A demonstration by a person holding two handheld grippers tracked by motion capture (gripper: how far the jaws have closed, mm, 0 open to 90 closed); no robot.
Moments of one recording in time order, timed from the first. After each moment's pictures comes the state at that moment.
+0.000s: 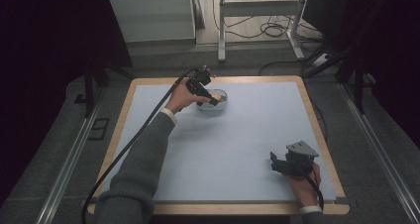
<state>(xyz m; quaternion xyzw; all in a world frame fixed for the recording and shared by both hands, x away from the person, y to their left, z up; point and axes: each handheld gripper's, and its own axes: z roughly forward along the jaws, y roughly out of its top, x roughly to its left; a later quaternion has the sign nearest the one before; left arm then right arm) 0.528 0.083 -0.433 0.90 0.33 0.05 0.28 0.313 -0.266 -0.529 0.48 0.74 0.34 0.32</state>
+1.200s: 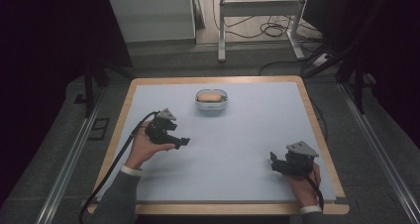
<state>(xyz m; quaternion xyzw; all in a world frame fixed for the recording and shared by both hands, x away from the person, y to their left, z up) 0.359 0.176 -0.474 0.86 0.37 0.09 0.35 0.313 -0.266 -0.529 0.48 0.74 0.34 0.32</state>
